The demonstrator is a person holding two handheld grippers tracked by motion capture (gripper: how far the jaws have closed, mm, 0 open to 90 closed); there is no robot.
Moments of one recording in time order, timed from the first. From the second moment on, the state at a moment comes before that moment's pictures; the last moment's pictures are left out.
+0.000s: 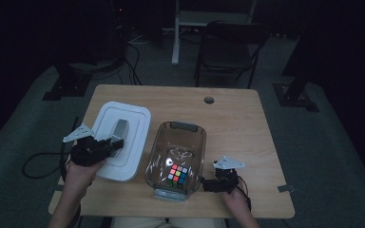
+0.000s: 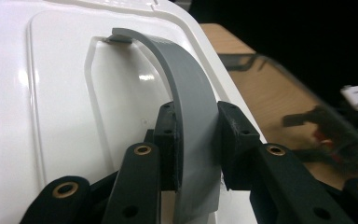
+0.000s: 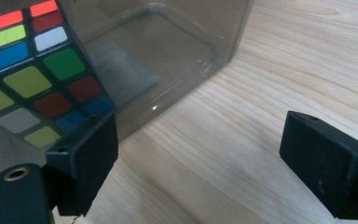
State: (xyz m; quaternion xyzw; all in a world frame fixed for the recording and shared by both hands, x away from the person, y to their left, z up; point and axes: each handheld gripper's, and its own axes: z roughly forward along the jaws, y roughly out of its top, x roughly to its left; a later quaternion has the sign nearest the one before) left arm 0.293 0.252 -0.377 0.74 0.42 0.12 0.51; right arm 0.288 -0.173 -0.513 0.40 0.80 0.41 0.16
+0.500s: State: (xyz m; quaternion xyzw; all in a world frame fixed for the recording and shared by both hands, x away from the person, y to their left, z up) left arm 0.294 0.222 -0.362 0.76 0.37 0.09 0.53; right arm 0.293 -0.142 -0.510 0.37 0.81 0.42 0.16
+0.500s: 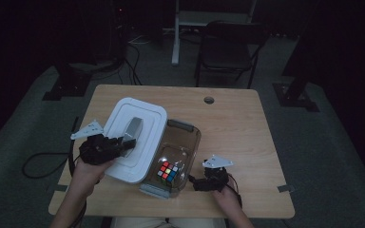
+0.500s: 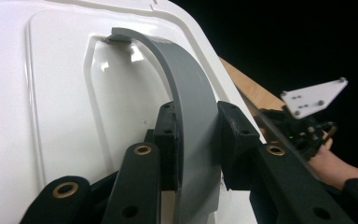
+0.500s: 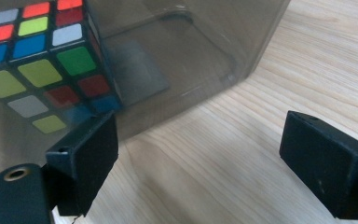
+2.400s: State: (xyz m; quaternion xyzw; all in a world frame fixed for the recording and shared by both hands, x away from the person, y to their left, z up) left arm 0.332 0.174 -0.385 0.80 0.36 0.01 0.48; right arm 0.311 -0.159 -0.498 0.41 0.78 0.43 0.19
